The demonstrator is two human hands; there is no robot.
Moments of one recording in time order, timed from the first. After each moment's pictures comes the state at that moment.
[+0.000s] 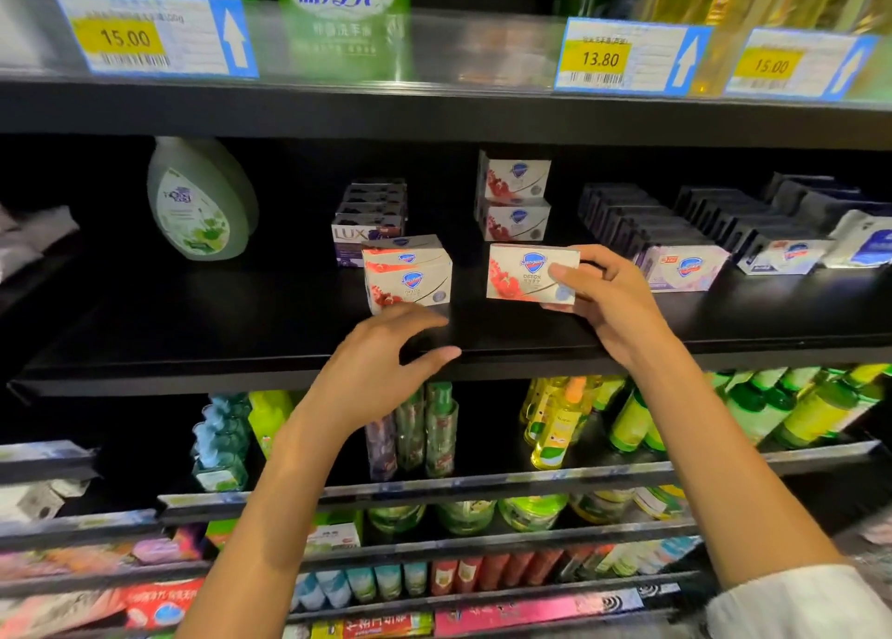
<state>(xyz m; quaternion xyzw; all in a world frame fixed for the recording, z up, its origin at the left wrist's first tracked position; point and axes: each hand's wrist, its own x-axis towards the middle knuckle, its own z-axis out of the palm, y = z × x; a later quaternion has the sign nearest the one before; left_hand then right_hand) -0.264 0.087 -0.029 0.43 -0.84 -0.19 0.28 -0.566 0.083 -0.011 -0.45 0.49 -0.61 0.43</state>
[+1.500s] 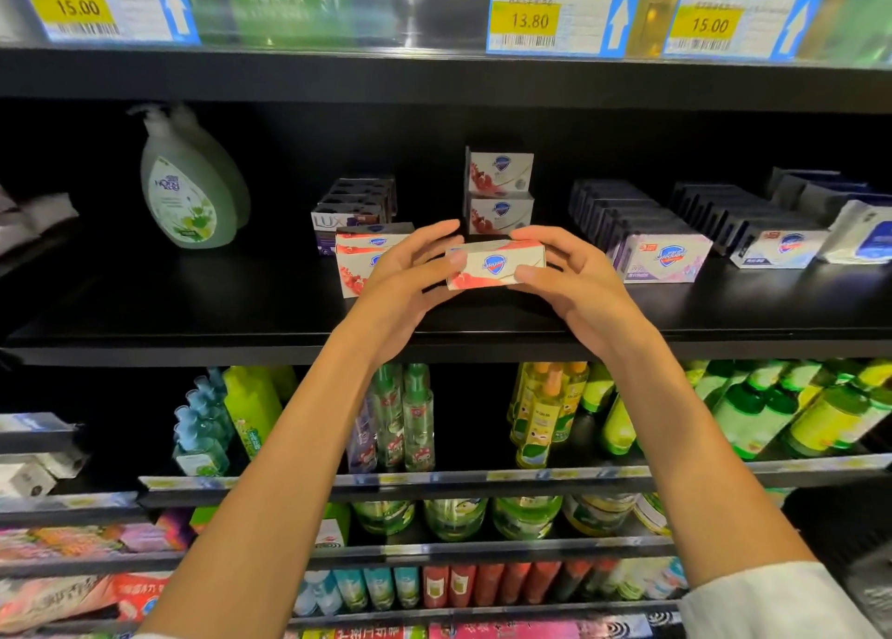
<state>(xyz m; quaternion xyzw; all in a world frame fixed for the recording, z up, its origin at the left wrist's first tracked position) -0.343 0.058 -0.014 0.27 -0.55 -0.64 0.47 -0.575 0.098 -0.014 -0.57 0.40 -0.56 0.45</state>
